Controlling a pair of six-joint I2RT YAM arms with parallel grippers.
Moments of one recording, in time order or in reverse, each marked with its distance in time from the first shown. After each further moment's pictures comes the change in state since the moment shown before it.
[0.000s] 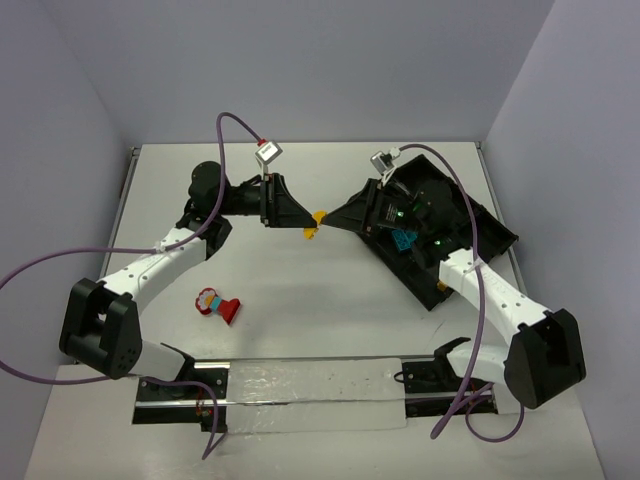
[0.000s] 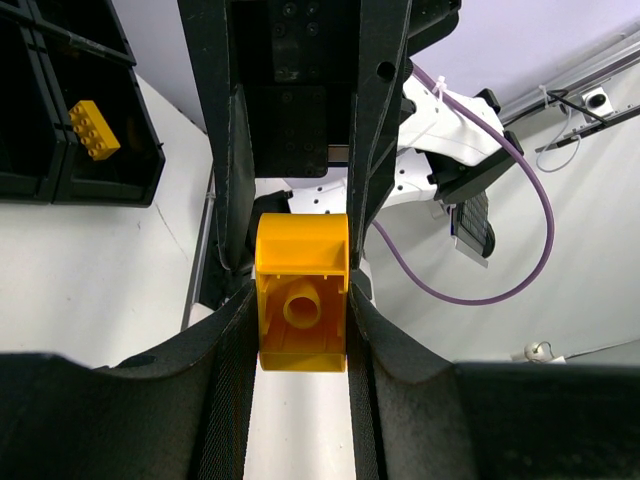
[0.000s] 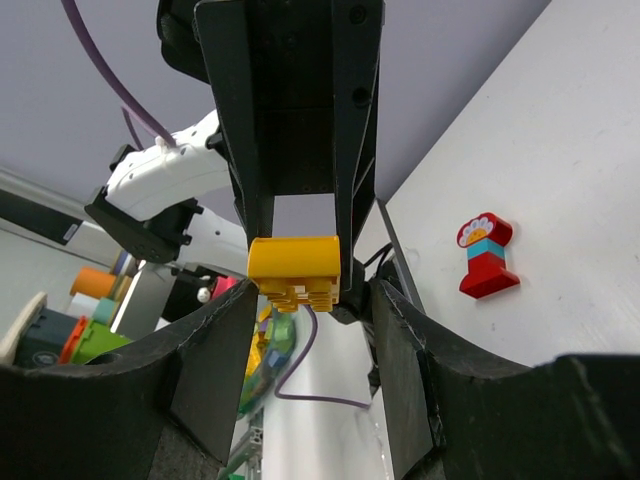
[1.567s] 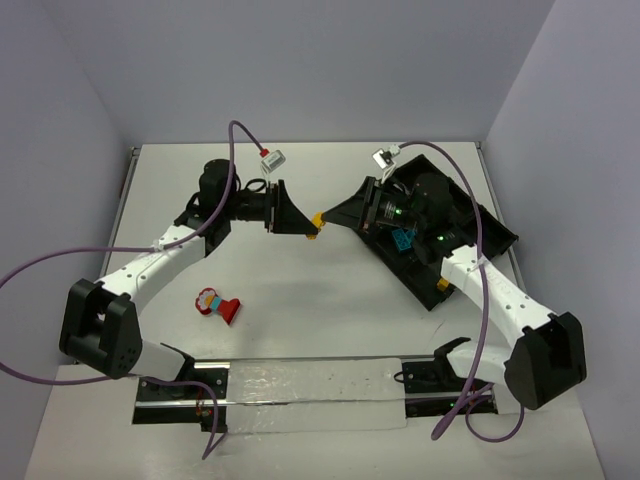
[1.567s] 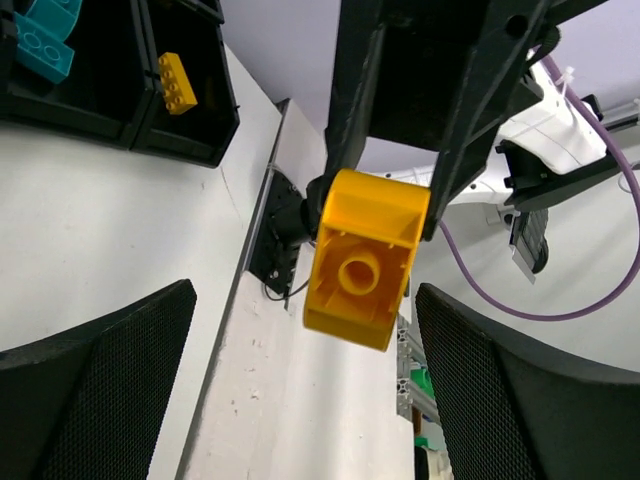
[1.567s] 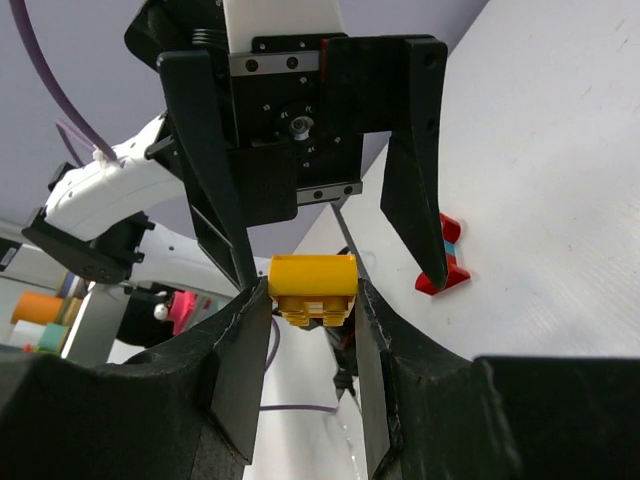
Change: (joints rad) left arm 0.006 0.001 0.035 -0.404 -0.073 0.294; right arm 0.003 -0.005 0.066 -0.215 0.077 -0.148
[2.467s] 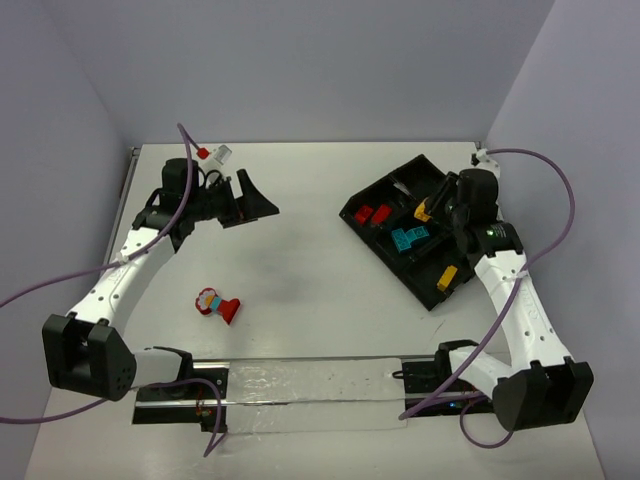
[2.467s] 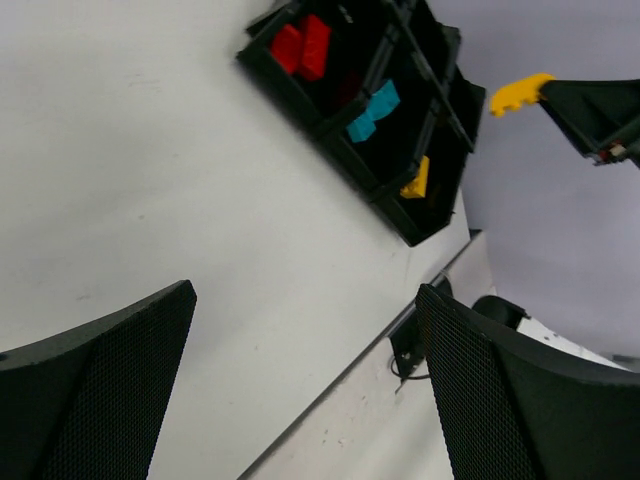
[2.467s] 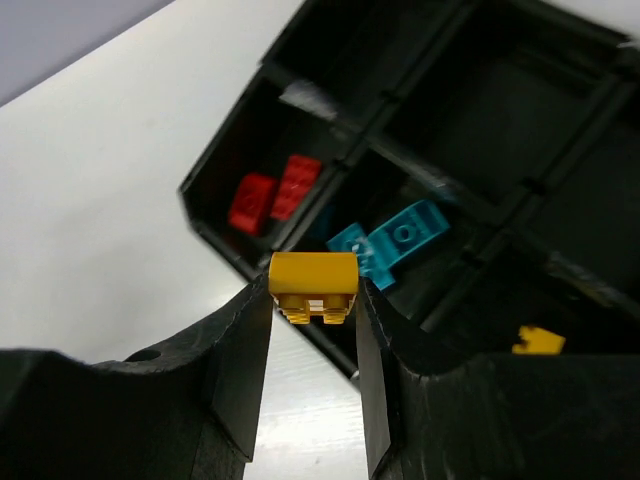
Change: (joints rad) left arm 0.213 -0.134 0.051 -0.529 -0.444 0.228; right arm -0.328 -0.127 0.143 -0.791 0.932 -0.443
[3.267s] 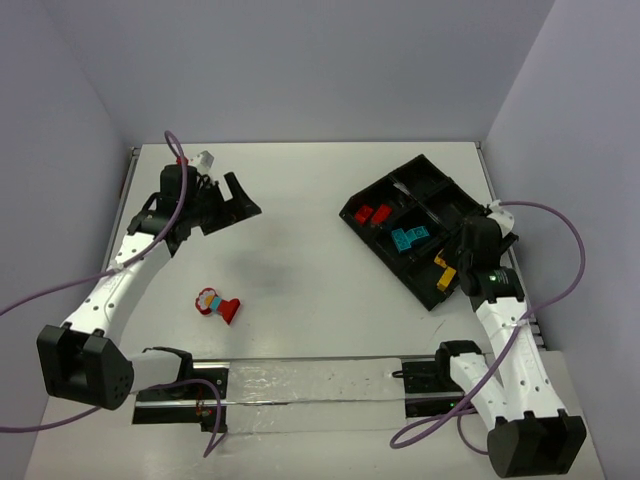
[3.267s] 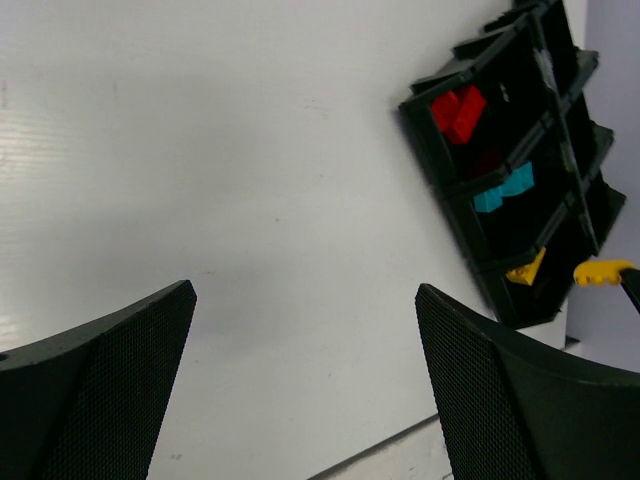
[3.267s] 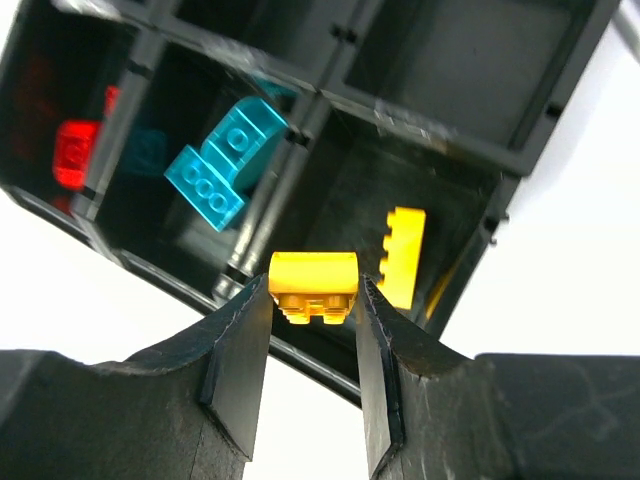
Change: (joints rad) left arm 0.000 -0.043 -0.007 -0.134 -0.365 -0.007; right arm -0.067 -0.273 -0.304 -0.113 0.160 0.027
